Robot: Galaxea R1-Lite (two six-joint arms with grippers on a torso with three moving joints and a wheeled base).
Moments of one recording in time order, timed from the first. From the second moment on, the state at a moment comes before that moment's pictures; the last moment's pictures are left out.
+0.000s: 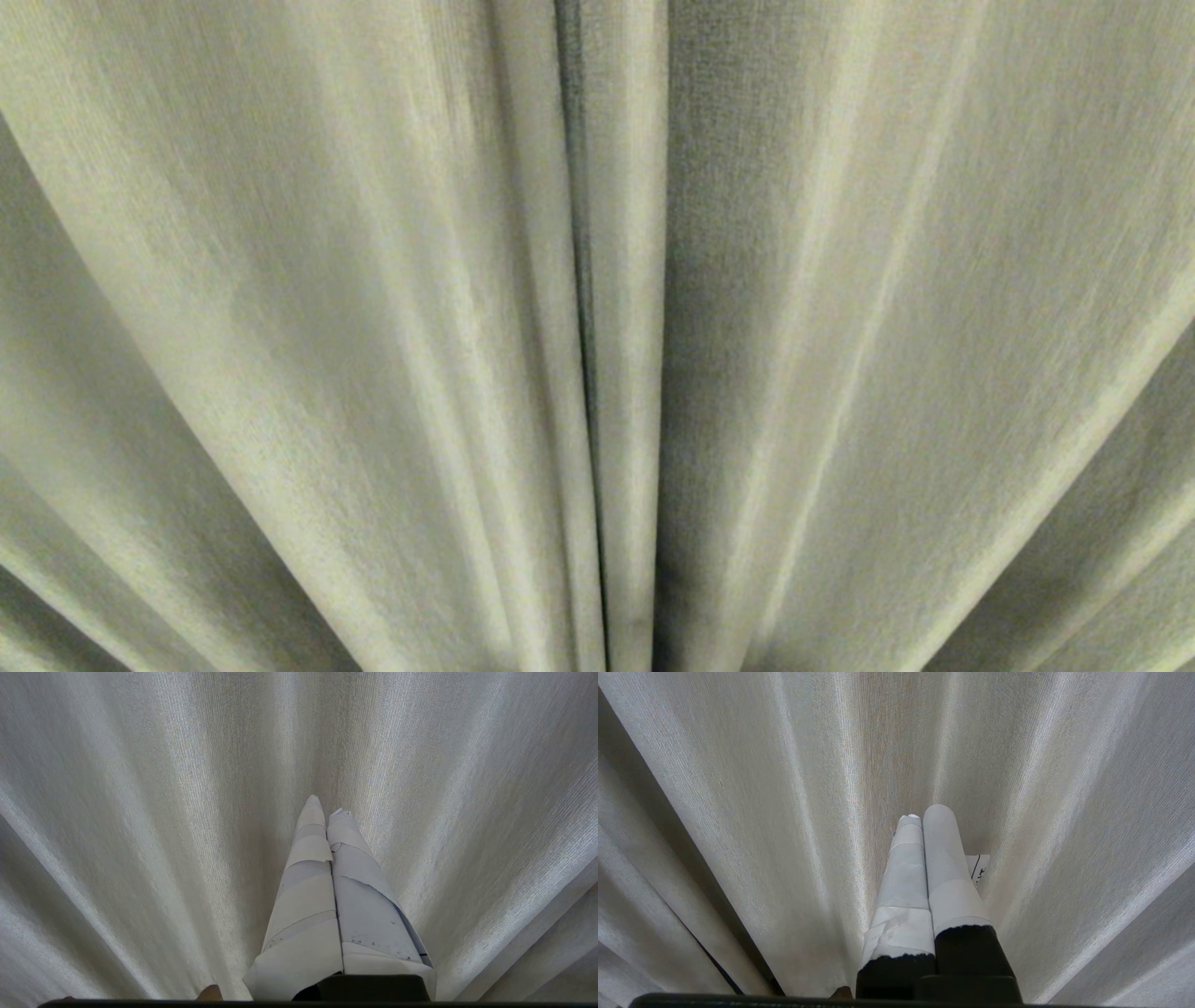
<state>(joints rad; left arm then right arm) 0.00 0.00 0.00 0.00 0.03 -0.03 0.00 0.00 0.00 0.00 0.02 -0.04</state>
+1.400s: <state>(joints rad) 0.00 0.00 0.00 -0.01 0.01 0.05 0.00 0.00 0.00 0.00 0.02 -0.04</state>
